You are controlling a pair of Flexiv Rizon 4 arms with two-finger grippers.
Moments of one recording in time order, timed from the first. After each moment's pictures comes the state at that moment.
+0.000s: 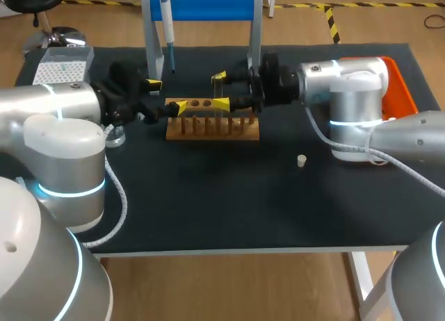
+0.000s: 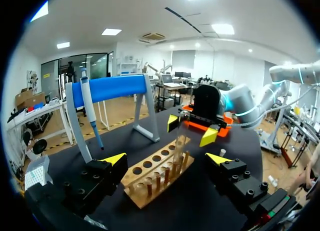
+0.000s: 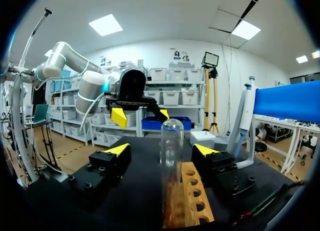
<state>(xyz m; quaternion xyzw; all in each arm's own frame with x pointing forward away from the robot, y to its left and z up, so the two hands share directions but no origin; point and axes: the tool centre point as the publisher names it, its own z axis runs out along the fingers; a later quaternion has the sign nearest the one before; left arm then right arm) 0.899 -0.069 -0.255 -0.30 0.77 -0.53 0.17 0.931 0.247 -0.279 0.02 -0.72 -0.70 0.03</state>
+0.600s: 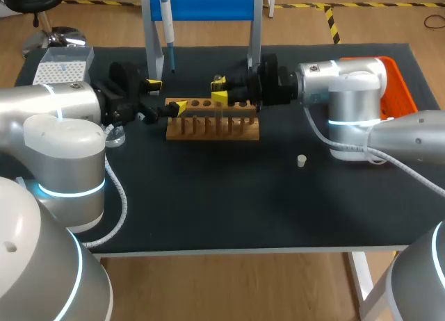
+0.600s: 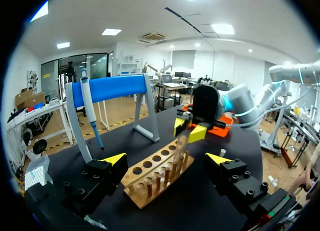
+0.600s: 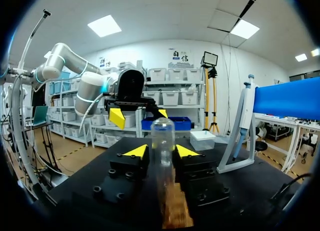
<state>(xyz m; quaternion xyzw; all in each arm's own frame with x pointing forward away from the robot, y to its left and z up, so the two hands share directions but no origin) 0.899 -0.069 -0.255 -0.30 0.77 -0.53 0.17 0.934 0.249 -0.281 0.02 -0.71 -0.70 0.03</state>
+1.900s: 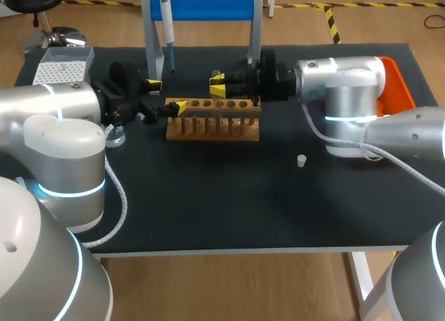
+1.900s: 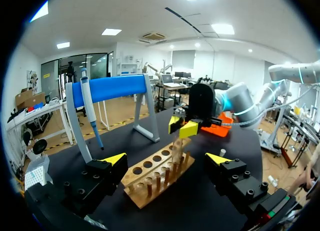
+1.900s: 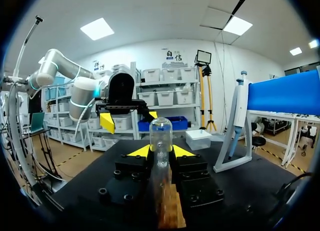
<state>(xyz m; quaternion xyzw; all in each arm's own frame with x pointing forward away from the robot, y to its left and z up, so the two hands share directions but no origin) 0.899 -0.069 -0.255 -0.30 0.77 -0.53 0.17 0.948 0.252 -0.277 -0.01 -0.71 -0.70 0.03</state>
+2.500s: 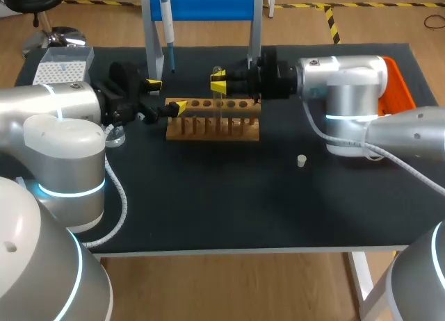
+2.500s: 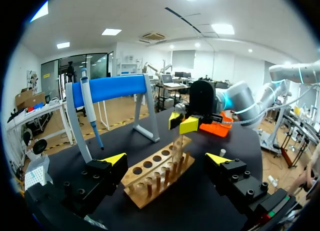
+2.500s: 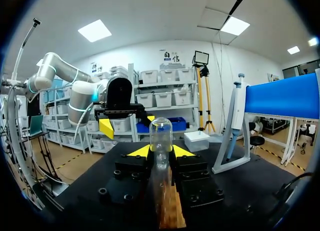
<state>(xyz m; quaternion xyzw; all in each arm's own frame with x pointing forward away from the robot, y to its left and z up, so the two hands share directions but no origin) 0.899 -0.069 -0.255 -0.30 0.77 -0.53 0.17 0.950 0.250 -0.268 -0.02 -0.71 -0.70 0.03</state>
